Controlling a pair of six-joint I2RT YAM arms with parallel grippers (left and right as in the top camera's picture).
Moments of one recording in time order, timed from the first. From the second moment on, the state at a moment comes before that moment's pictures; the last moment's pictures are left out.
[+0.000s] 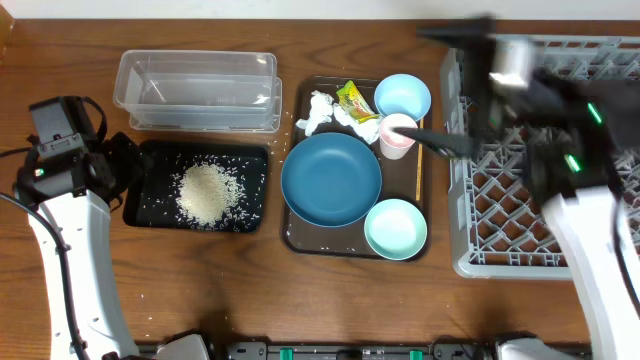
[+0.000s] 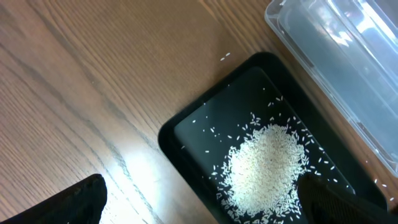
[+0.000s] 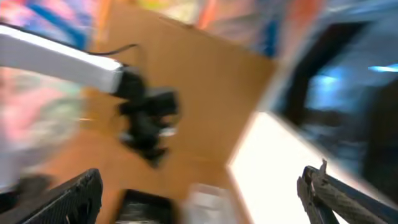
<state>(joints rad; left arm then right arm) 0.36 1.35 1.26 -1.03 -0.16 -0.46 0.18 1.40 1.35 0.59 -1.37 0.23</state>
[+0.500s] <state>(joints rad) 0.36 1.35 1.26 -1.03 -0.16 -0.46 0.34 1.87 1.46 0.65 -1.46 0.24</state>
